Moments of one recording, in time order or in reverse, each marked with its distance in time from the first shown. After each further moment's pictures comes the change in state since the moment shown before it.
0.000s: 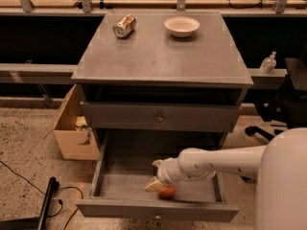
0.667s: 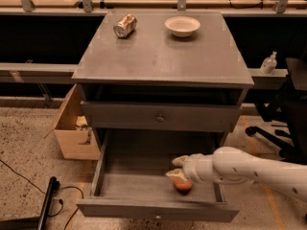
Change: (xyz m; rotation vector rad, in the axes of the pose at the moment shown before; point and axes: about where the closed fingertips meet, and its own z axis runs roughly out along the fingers) arm 0.011 -0.017 -0.116 0.124 -0.068 0.101
